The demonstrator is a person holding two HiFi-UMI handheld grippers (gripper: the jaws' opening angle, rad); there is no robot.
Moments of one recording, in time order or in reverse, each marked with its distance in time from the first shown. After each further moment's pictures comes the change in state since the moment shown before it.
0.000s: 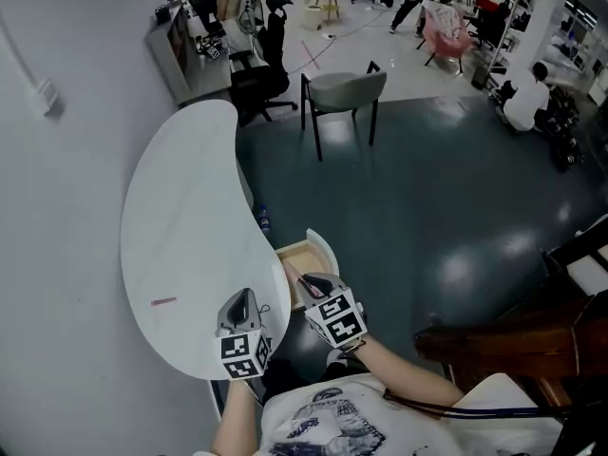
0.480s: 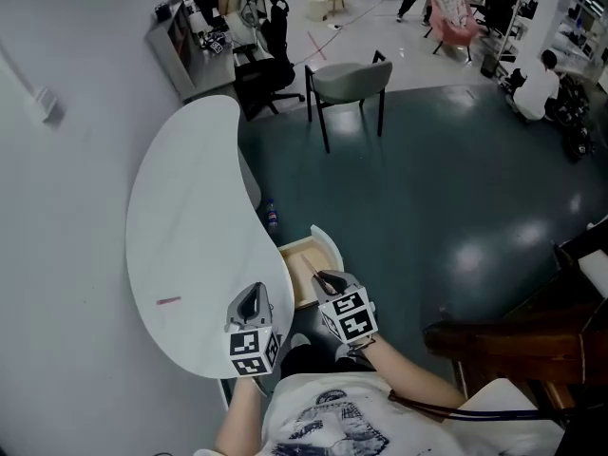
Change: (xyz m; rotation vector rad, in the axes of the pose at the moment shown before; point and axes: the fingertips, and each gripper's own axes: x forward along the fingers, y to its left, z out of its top) left arm 0.020 -0.041 0.011 0.042 0.022 -0.028; right arm -0.009 -0.046 -0.026 0.102 0.008 -0.038
